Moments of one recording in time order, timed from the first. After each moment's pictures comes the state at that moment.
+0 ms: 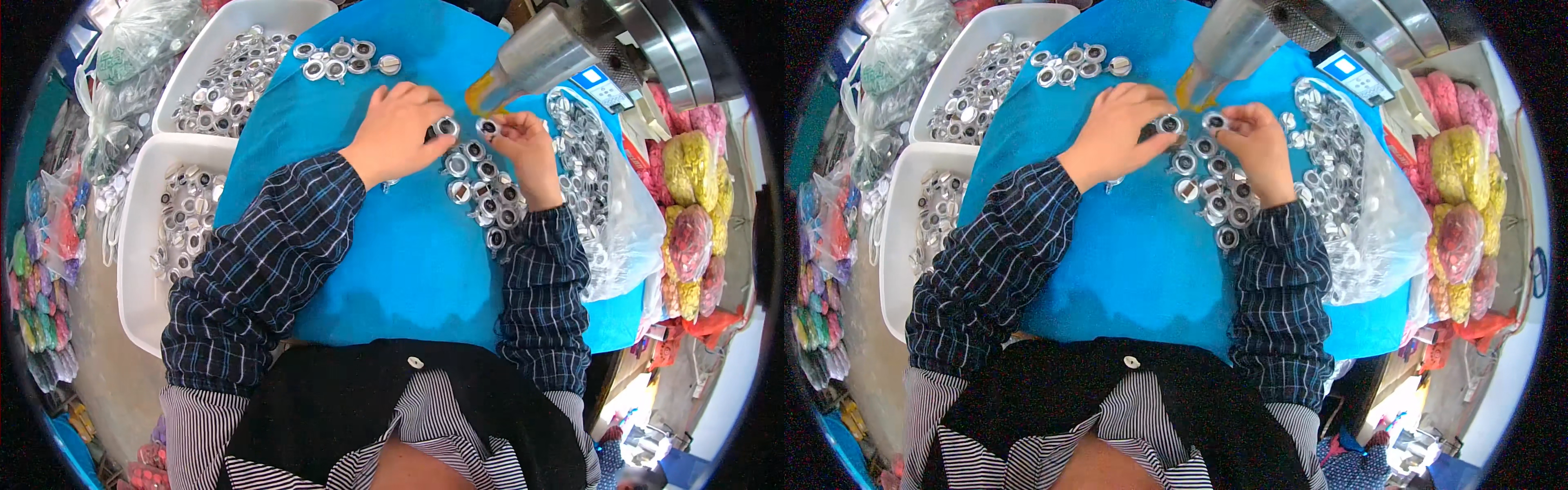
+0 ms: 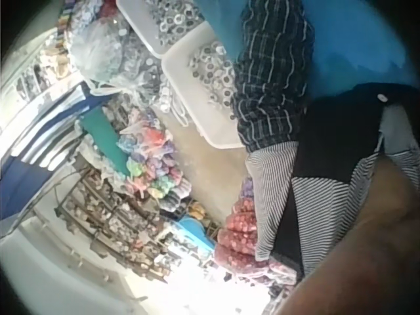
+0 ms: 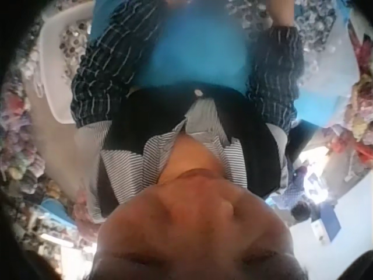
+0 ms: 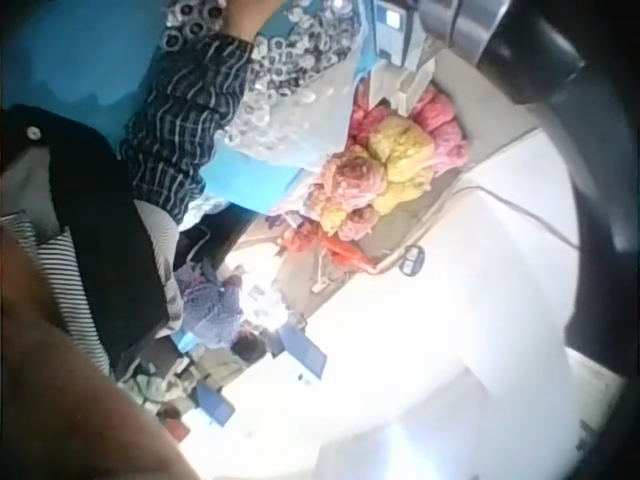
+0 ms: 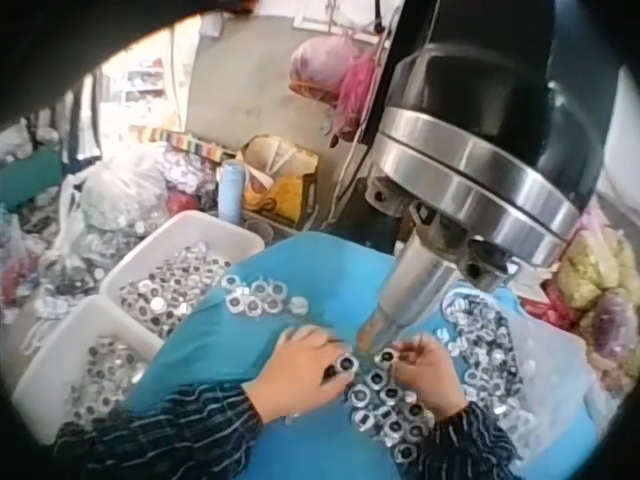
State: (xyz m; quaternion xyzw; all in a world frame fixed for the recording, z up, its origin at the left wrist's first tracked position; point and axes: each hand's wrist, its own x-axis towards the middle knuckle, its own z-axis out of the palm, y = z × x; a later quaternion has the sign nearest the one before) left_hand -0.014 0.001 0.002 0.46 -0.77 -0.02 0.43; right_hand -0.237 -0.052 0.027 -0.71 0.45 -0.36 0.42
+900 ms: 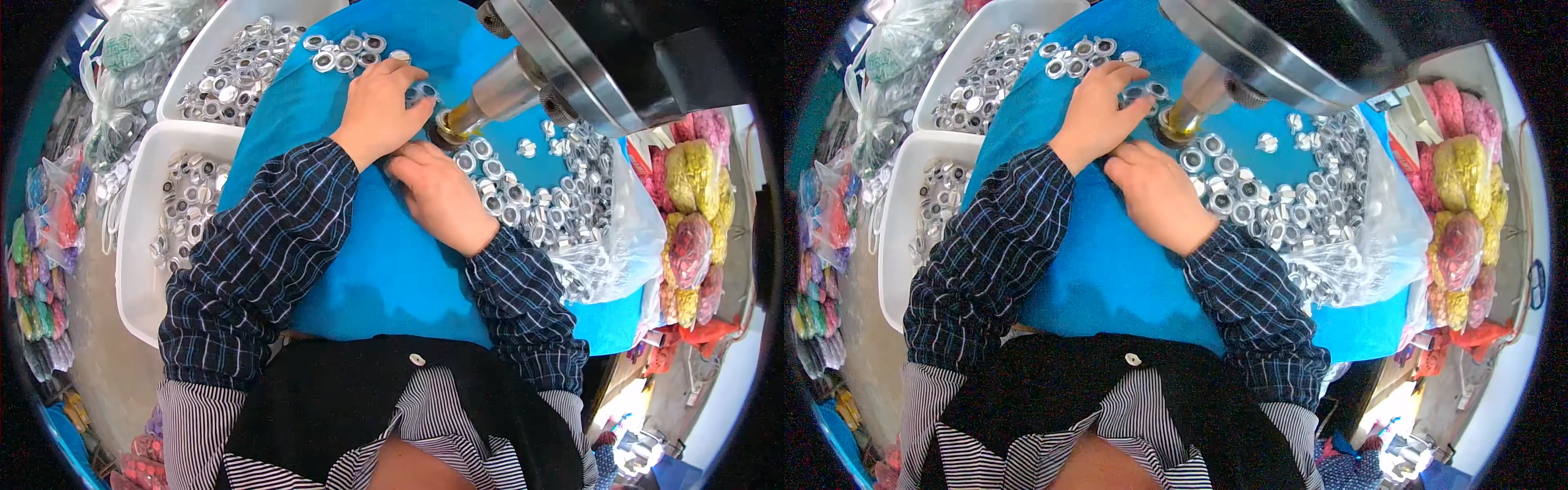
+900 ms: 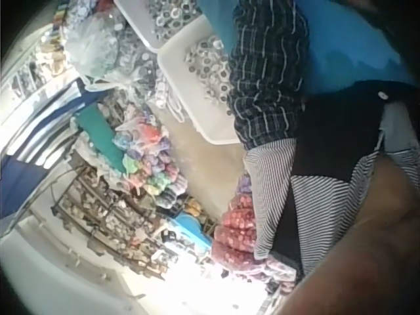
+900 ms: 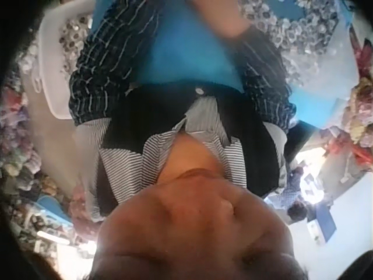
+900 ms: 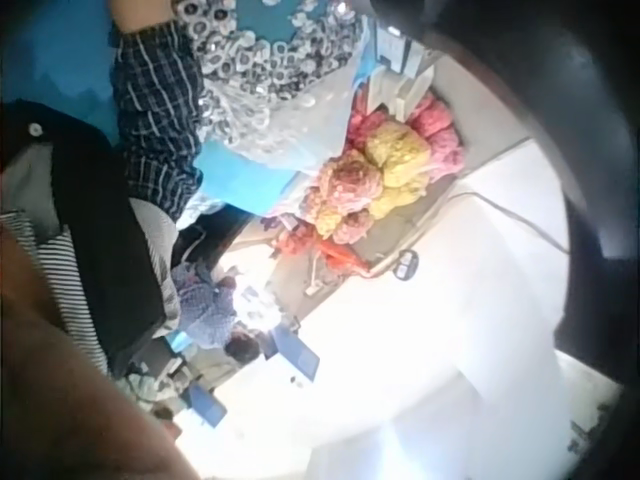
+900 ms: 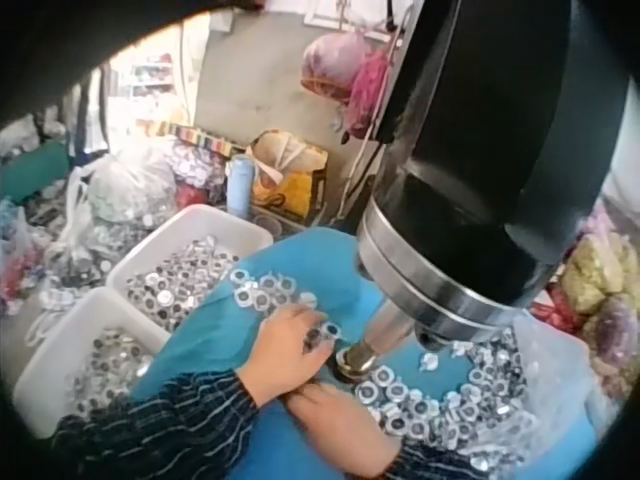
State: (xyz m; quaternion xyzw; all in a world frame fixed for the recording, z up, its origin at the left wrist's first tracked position) left_hand 0.005 -0.007 -0.002 0.56 -0.65 -0.05 0.51; right_hand -0.151 0.027 0.033 -0.96 0.19 -0.18 0.10
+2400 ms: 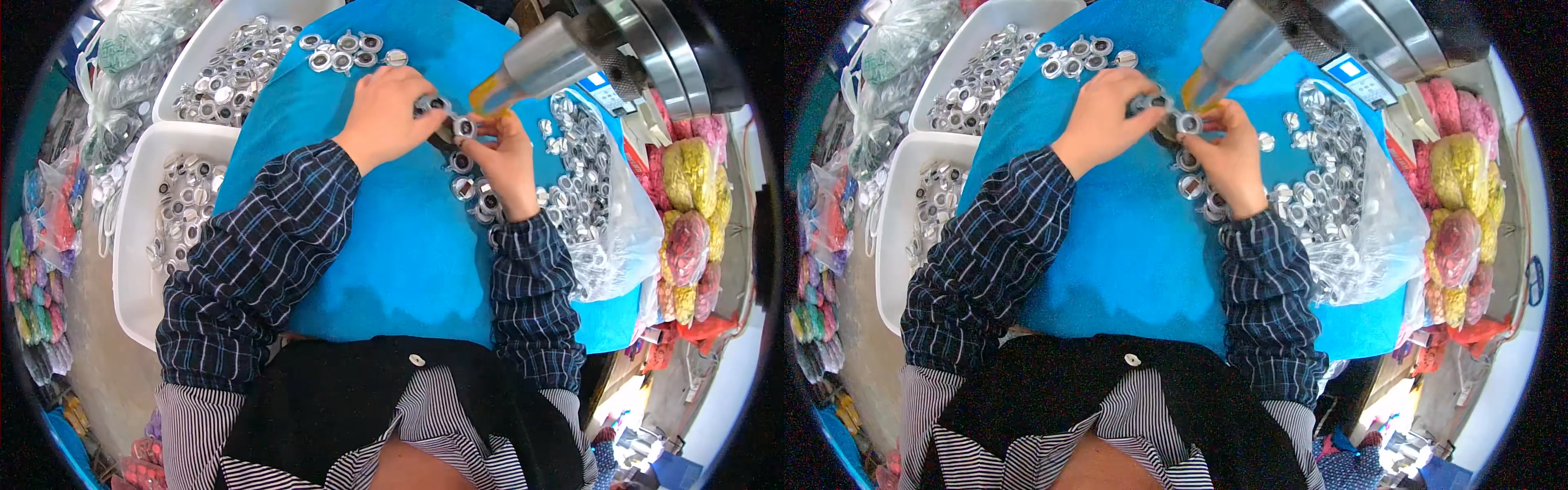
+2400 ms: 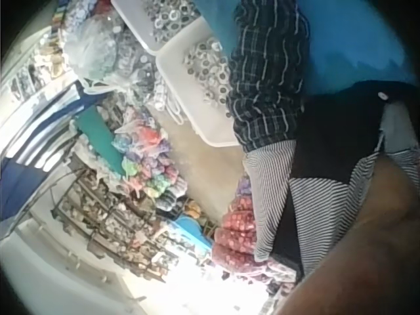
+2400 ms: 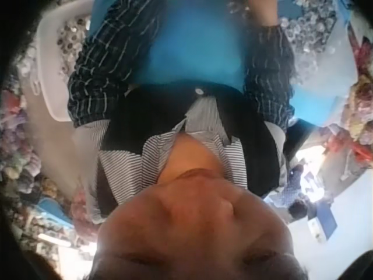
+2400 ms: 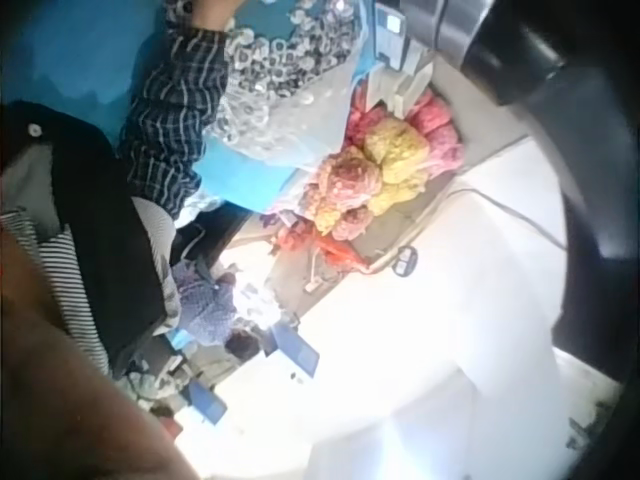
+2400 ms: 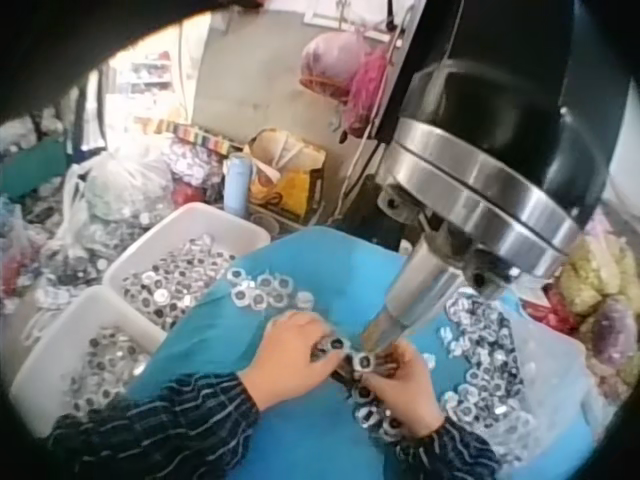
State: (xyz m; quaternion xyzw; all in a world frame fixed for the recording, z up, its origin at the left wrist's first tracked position) left_hand -0.002 -0.004 0.002 0.54 -0.70 -0.07 0.47; right_hand -0.200 -0.022 0.028 -0.69 0.43 -0.37 0.44
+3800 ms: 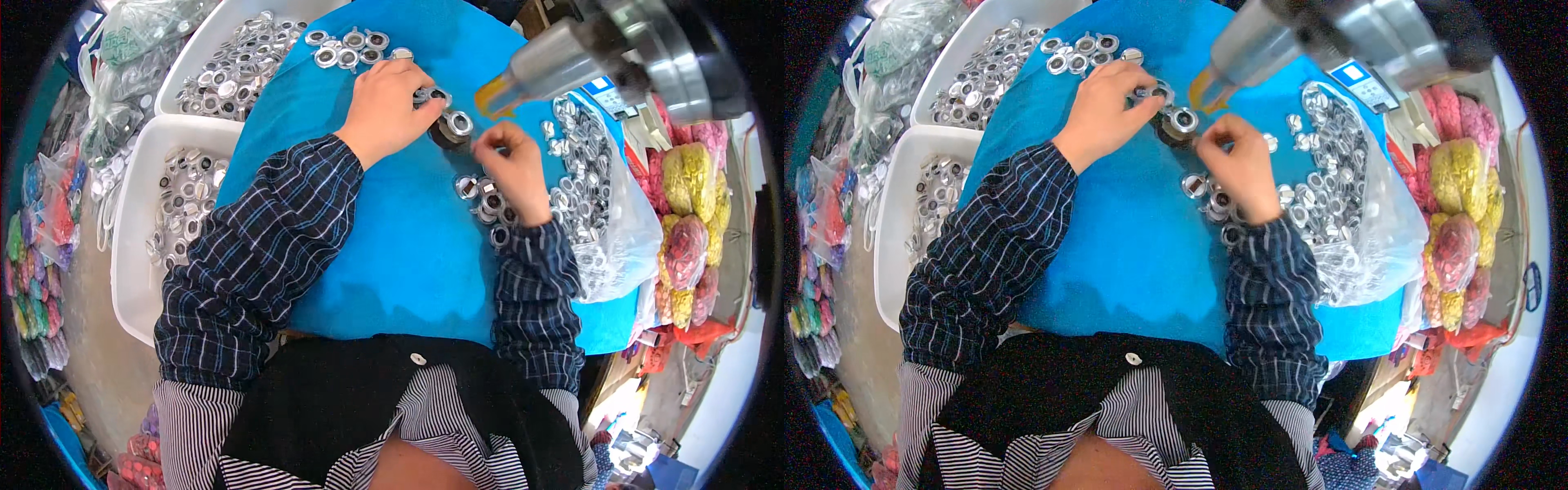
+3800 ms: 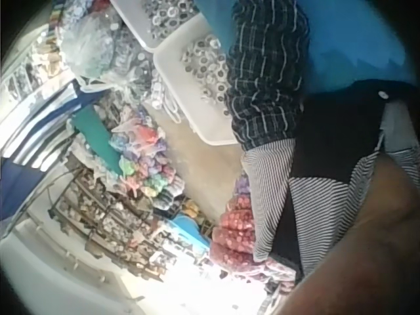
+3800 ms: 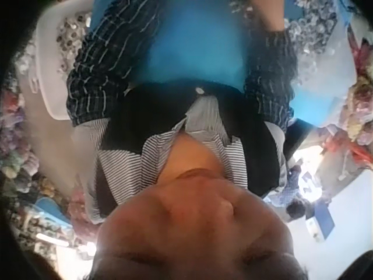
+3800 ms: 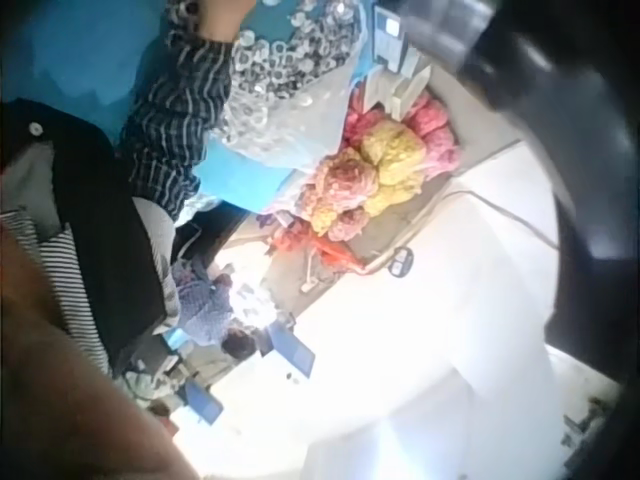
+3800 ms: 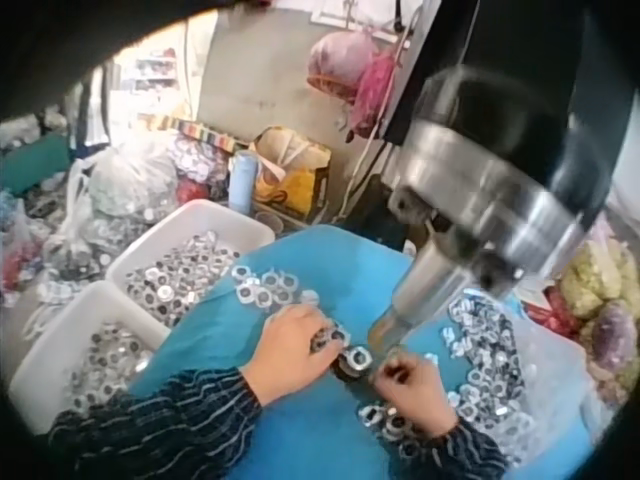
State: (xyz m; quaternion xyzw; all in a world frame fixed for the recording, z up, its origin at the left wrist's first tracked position) left_hand 0.002 -0.006 -0.003 0.55 -0.67 -0.05 0.50; right_hand -0.208 -0.011 0.048 -0.82 0.43 -0.27 0.26
